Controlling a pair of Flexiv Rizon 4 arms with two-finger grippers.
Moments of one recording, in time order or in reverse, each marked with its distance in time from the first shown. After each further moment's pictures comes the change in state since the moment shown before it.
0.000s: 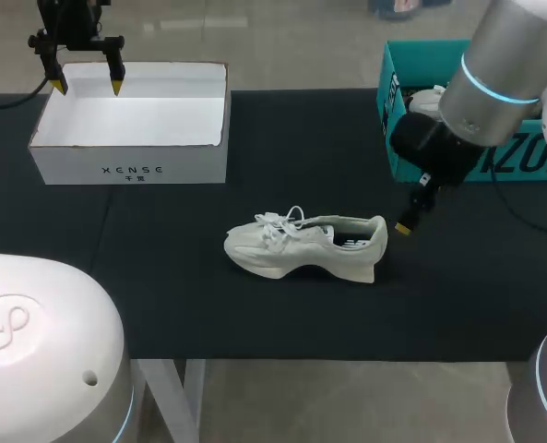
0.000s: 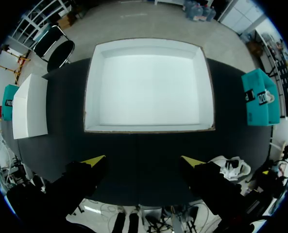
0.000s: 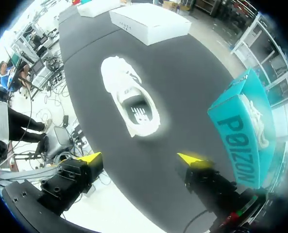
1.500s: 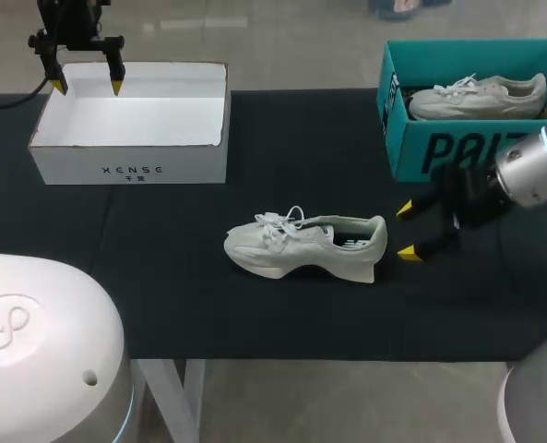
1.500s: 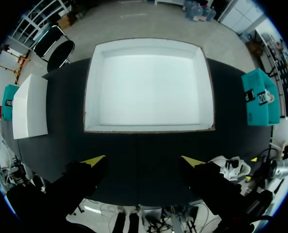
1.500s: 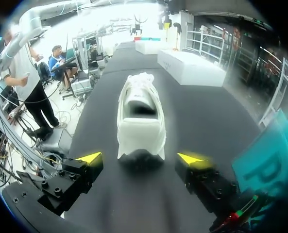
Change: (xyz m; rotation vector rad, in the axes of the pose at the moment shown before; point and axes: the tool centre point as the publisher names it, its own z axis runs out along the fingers) left arm 0.000 0.000 0.000 0.000 0.000 0.000; right arm -0.038 -0.001 0.111 -0.547 0.217 -0.365
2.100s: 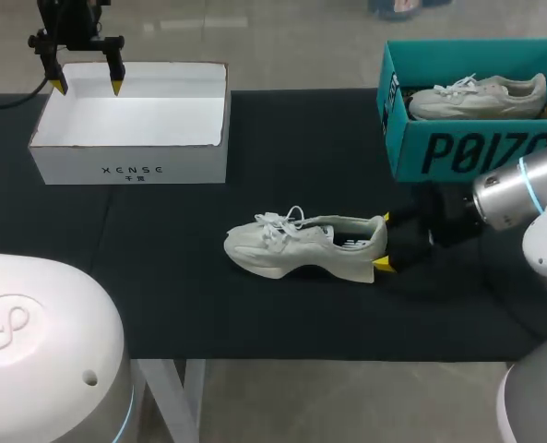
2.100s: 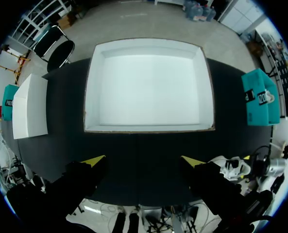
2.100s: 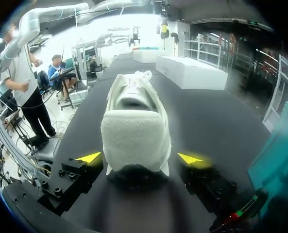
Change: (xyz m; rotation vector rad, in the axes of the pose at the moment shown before) left arm 0.000 0.000 0.000 0.000 0.000 0.000; right arm -0.006 0.000 0.054 -0.115 -0.008 0.018
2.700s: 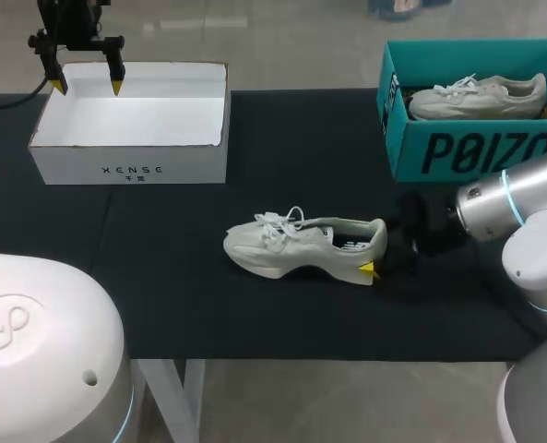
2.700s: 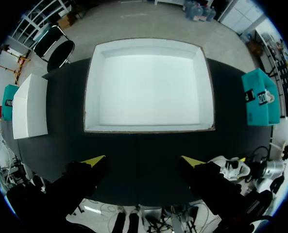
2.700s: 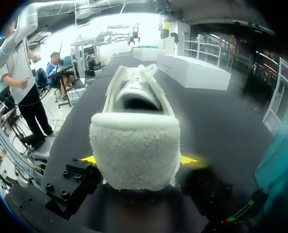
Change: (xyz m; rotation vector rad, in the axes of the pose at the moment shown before) left arm 0.000 0.000 0.000 0.000 0.000 0.000; right arm 0.007 -0.001 0.026 0.013 -0.018 -0.014
